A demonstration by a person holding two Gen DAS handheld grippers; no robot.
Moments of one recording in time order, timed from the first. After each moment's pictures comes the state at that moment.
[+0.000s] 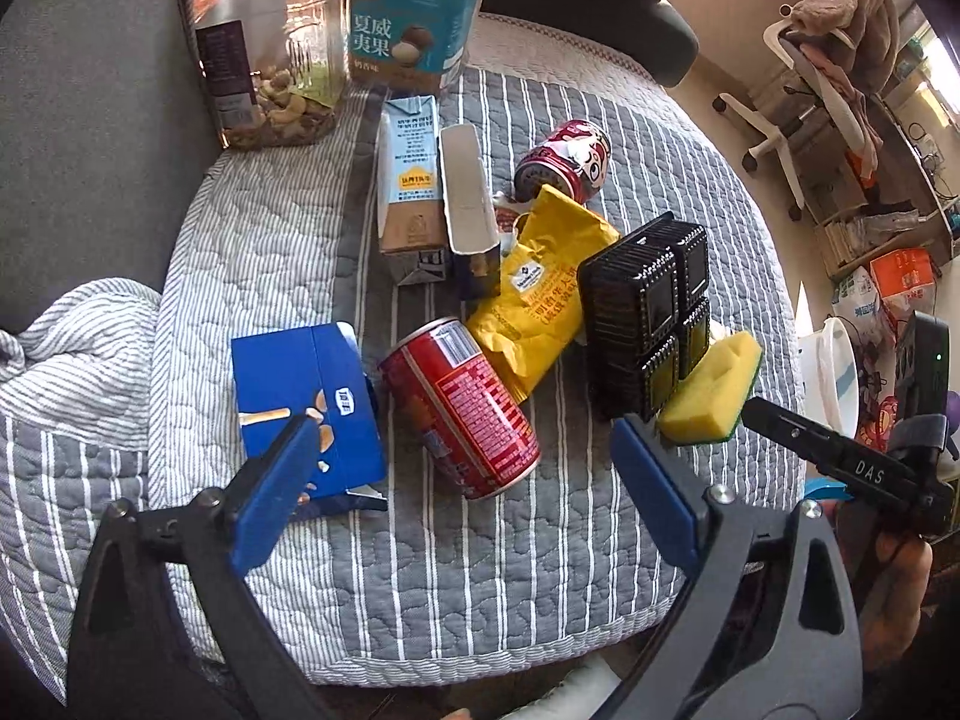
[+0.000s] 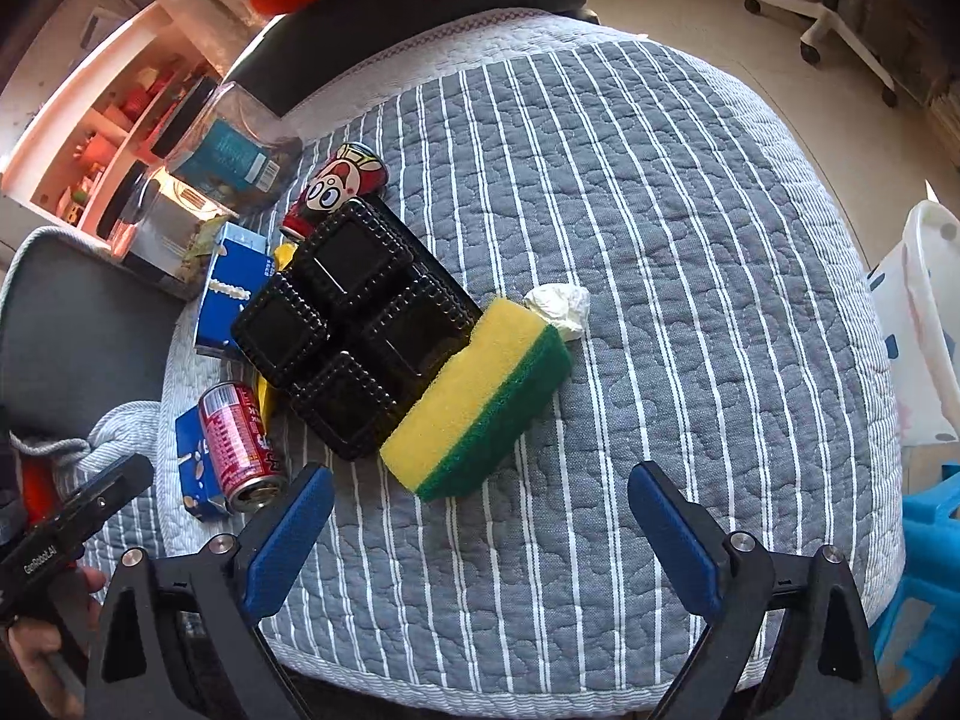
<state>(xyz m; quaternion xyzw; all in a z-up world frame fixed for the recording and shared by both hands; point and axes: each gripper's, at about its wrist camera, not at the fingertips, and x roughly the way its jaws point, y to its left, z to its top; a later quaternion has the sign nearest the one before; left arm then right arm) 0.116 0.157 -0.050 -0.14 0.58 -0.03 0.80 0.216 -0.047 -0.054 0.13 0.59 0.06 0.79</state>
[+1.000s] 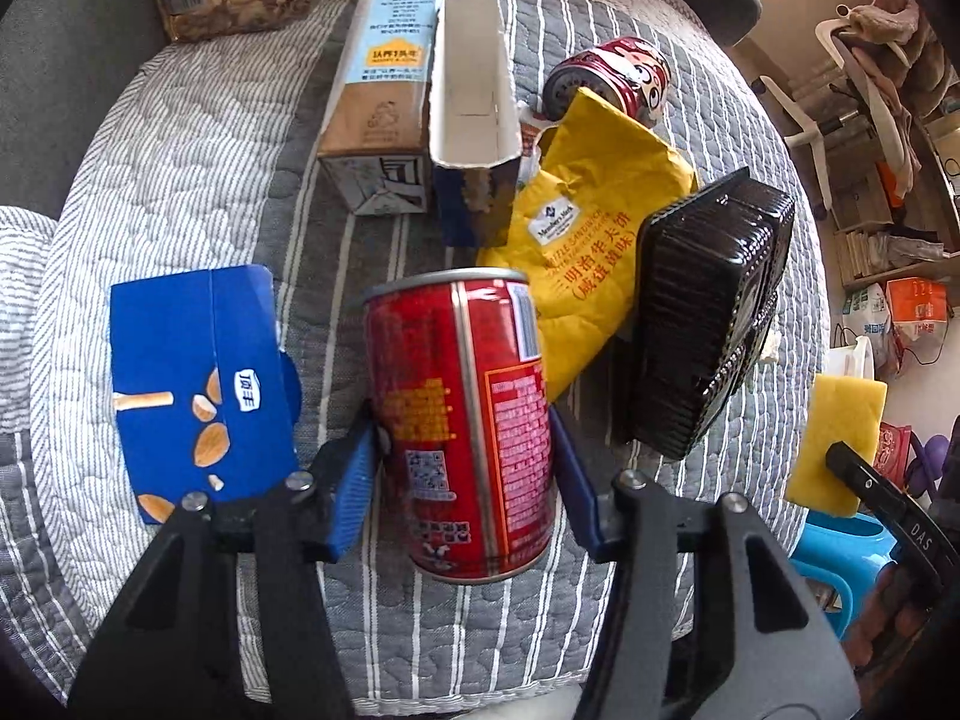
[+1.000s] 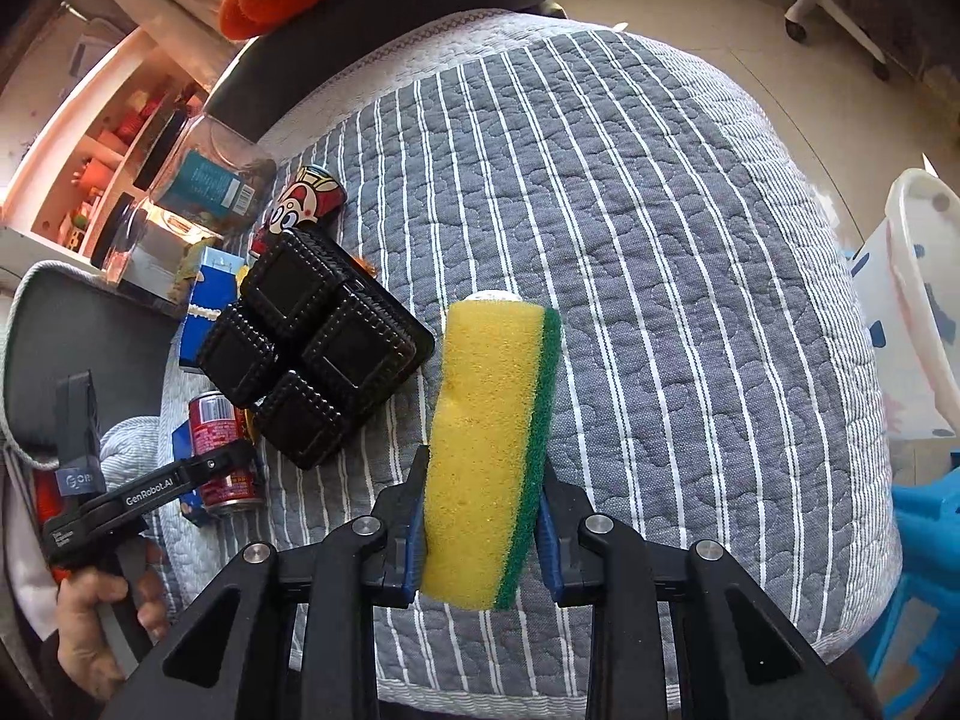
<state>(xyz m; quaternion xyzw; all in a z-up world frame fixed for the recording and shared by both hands) 0.132 0.140 -0.104 -0.18 0.63 -0.01 0.75 0.202 -0.104 -0.044 0.14 0.58 0.06 0.80</state>
